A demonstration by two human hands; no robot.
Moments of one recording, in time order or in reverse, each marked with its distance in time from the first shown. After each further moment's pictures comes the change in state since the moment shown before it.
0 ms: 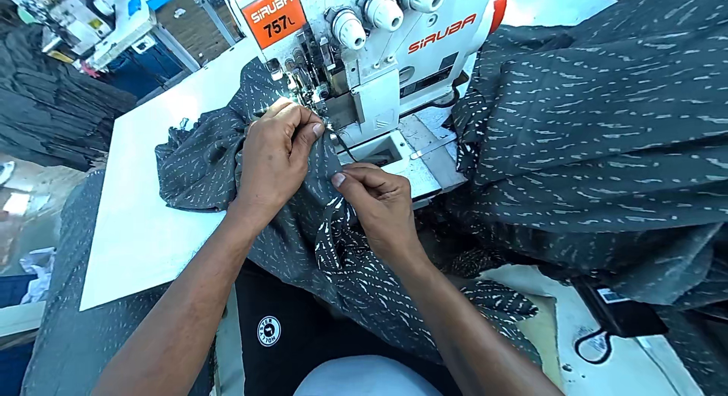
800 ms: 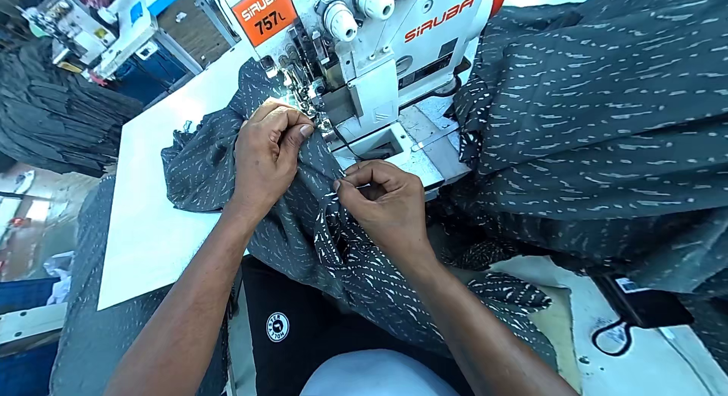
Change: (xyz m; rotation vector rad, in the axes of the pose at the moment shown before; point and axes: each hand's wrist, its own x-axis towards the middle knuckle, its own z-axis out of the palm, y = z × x) left_hand -0.006 -0.017 0.000 -0.037 0.054 0.123; right_hand -0.006 -0.006 -0.003 -0.187 0.060 -0.044
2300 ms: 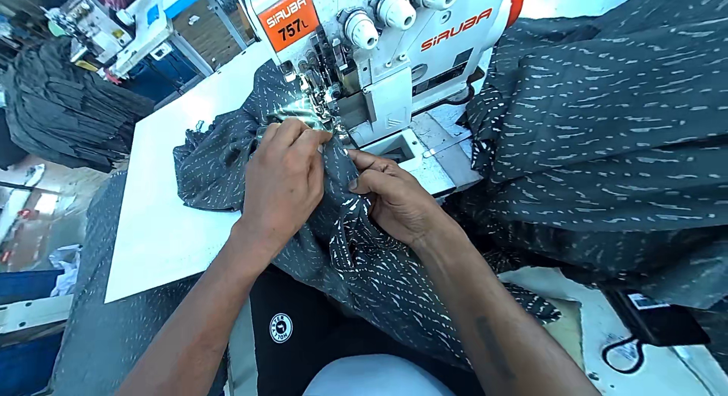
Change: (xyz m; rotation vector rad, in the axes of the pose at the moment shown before) left_hand -0.014 0.045 -0.013 0.387 -0.093 -0.030; right_hand 0.038 0.000 -0.010 0.638 -0.572 0.526
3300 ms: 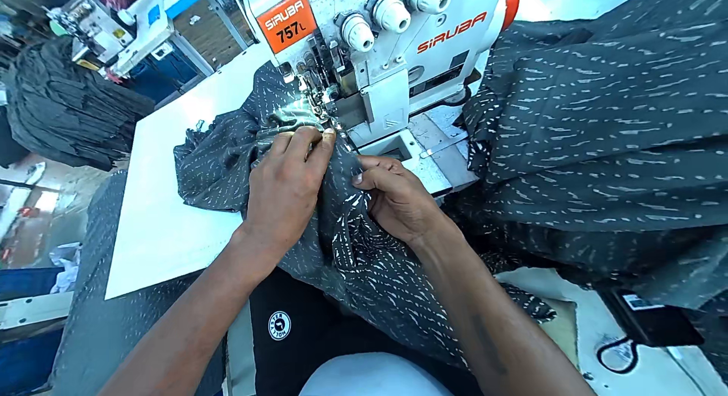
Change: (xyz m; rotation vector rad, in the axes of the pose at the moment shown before) left_hand -0.010 0.008 0.002 0.230 -0.048 0.107; right_hand -0.005 0.004 -0.006 0.052 0.016 -0.087
